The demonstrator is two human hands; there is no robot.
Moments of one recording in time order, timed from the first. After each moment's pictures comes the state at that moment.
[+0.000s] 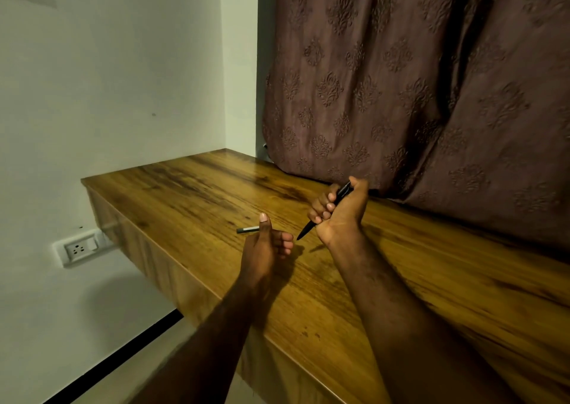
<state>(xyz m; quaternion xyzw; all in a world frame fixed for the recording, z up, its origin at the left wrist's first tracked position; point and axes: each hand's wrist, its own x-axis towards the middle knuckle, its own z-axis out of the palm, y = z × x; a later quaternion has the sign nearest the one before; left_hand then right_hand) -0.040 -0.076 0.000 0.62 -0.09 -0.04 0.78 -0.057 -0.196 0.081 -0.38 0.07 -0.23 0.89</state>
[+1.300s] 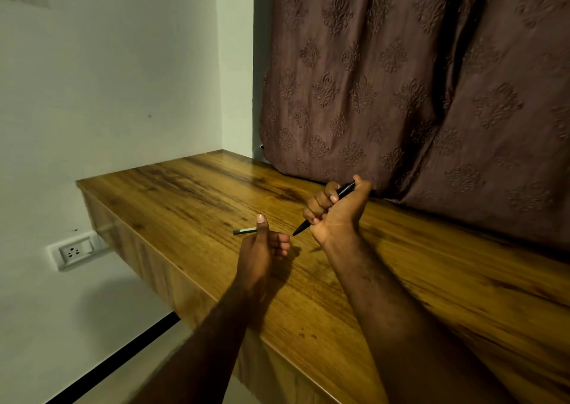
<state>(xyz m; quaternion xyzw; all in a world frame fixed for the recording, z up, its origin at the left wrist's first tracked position) -0.043 -0.076 0.002 0.63 -0.10 -0.03 0.77 -0.063 -0.191 0.086 -0.36 0.05 -0.24 0.90</state>
